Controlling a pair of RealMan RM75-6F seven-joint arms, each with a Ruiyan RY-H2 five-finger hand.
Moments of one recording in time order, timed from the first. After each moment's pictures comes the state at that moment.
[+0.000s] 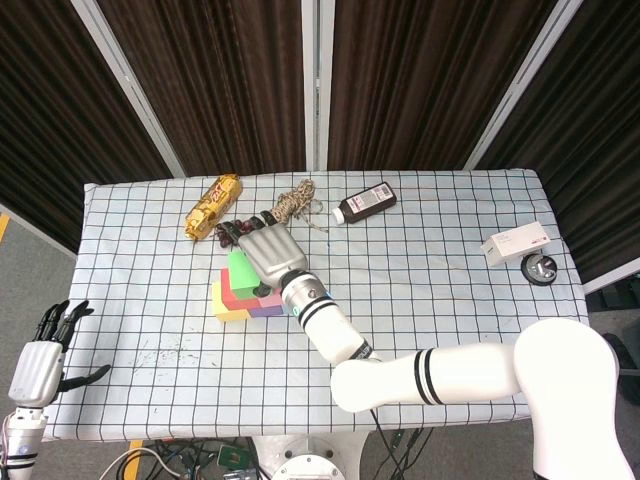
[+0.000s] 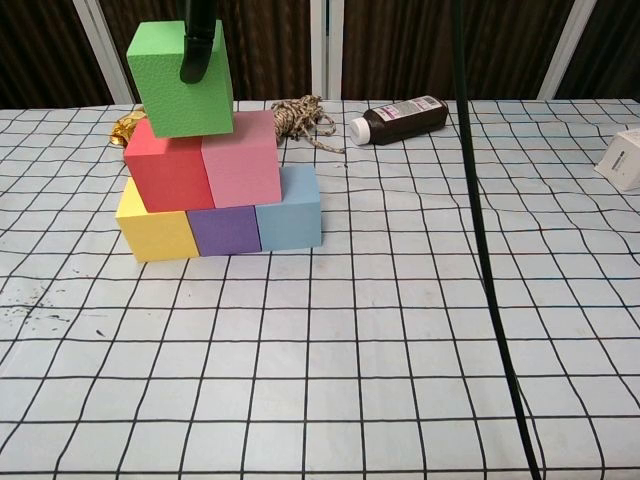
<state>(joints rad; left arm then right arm) -0.06 -1.43 0.01 -1.11 1.60 1.60 -0.41 1.61 -1.43 0.36 -1.74 -0.04 0.97 -0.72</state>
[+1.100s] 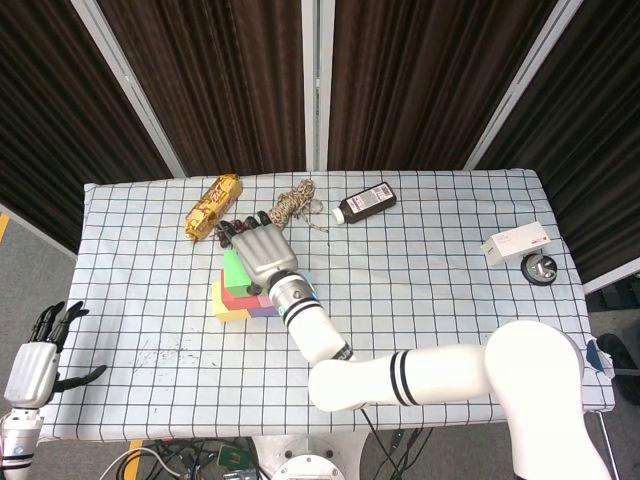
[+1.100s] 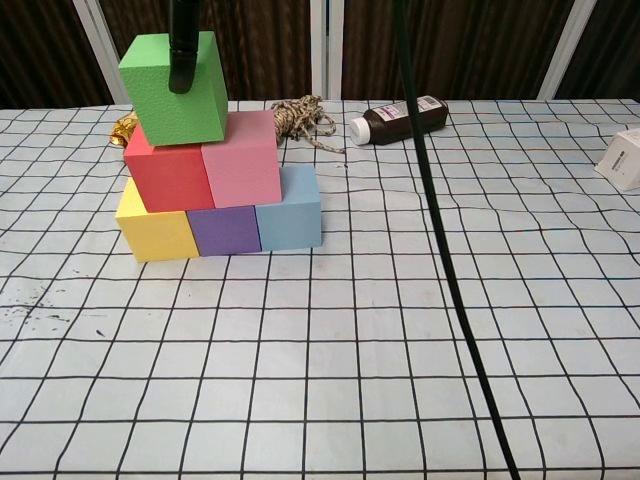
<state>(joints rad) -0.05 -1.44 0.01 -1.07 1.59 1.60 -0.47 1.66 -1.51 0.39 -1.66 0.06 1.02 -0.80</state>
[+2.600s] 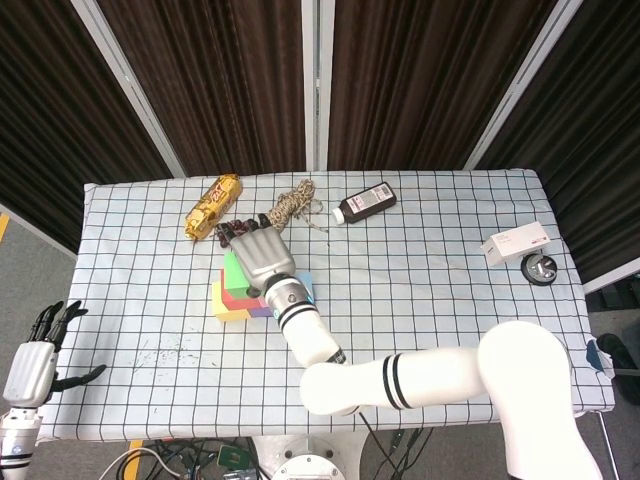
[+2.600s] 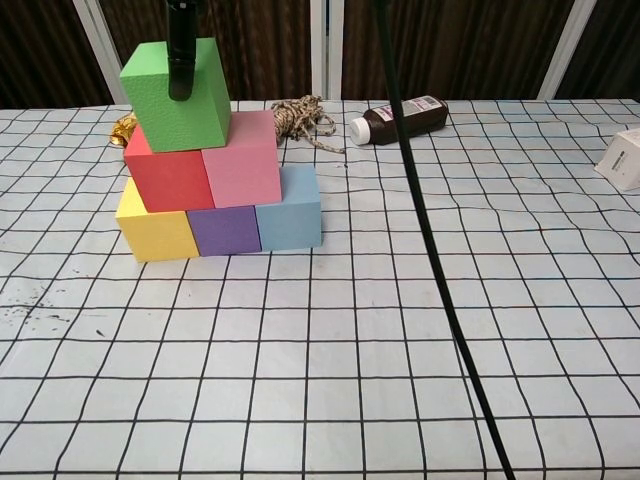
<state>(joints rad) -0.05 -1.44 0.01 -1.07 1.58 1.59 -0.51 1.66 -1.55 0.43 -1.65 0.10 1.06 -0.89</state>
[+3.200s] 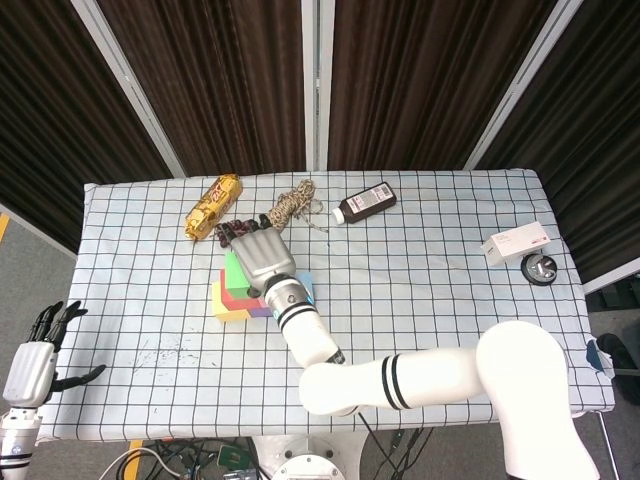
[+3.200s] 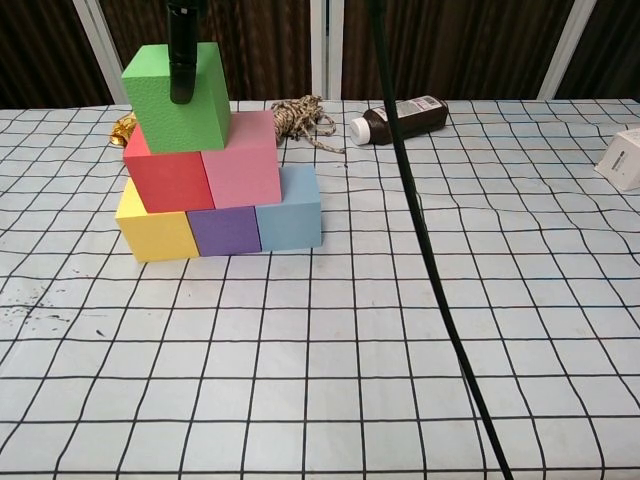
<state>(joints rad) -0.05 -1.44 0.01 -1.06 1.58 1.59 -0.51 1.65 -1.57 0.45 -1.64 0.10 1.07 -0.91</state>
